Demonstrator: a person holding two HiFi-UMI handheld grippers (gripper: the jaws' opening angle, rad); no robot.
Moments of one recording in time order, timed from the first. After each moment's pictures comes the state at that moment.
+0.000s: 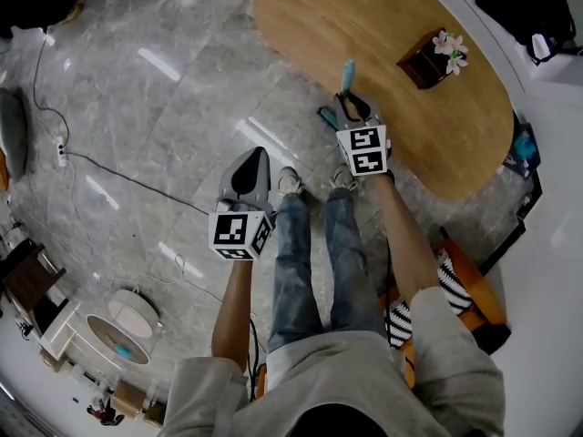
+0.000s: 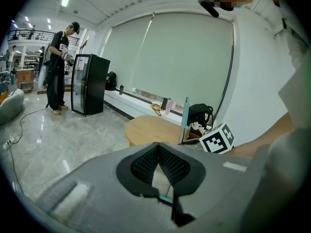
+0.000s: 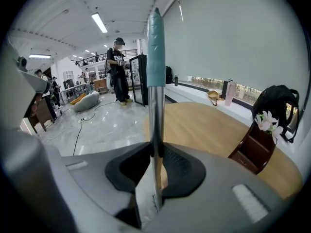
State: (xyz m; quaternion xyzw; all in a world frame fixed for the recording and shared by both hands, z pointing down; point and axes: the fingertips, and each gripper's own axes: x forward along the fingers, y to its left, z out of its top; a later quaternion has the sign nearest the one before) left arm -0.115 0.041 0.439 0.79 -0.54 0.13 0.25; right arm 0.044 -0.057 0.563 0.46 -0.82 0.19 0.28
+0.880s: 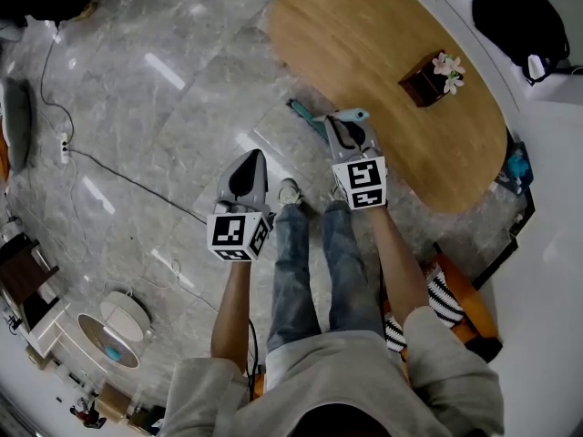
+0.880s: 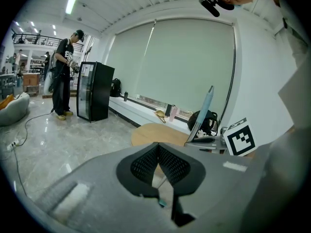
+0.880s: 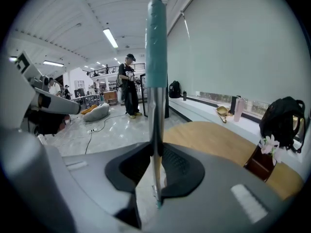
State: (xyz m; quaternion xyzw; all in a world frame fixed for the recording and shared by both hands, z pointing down) left arm -0.115 0.022 0.447 0.78 -0.57 0.11 0.24; right arm 0.025 -0.043 0.516 0.43 -0.86 0.15 0.21
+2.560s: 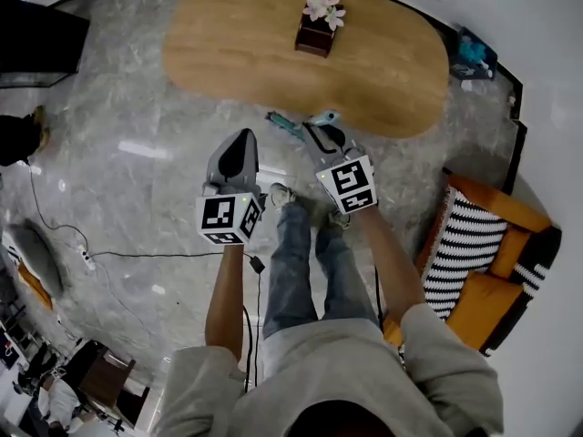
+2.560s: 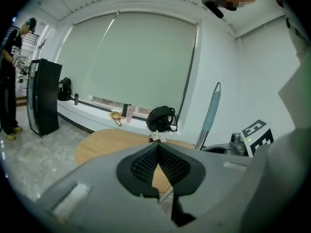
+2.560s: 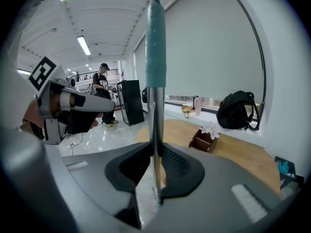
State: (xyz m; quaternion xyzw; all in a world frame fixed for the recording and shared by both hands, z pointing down) left arm -0.178 -0.111 0.438 0.91 -0.35 0.13 0.20; right arm -0.079 -0.067 0.495 0.57 -0.78 0.19 0.18
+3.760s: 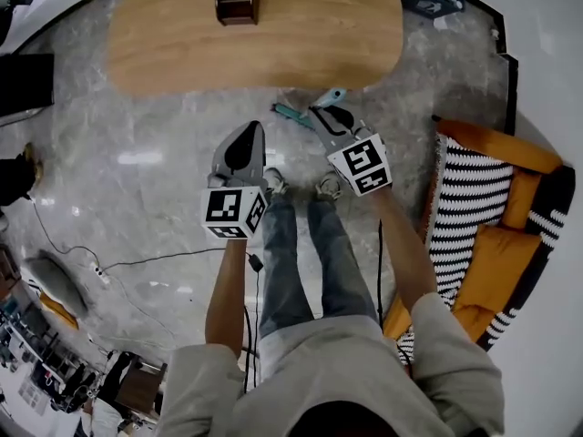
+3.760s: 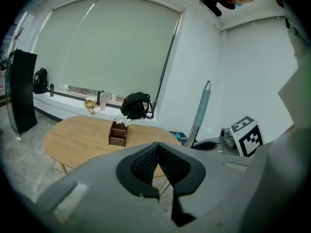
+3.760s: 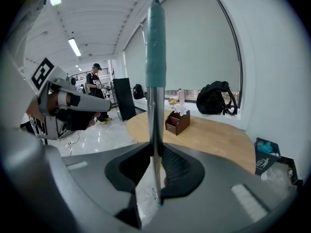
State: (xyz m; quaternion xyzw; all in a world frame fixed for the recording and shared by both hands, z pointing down) left arm -0.050 0.017 0.472 0.93 -0.24 0.18 0.20; right arm 0.043 0.064 0.533 0.60 -0.74 0.23 0.18
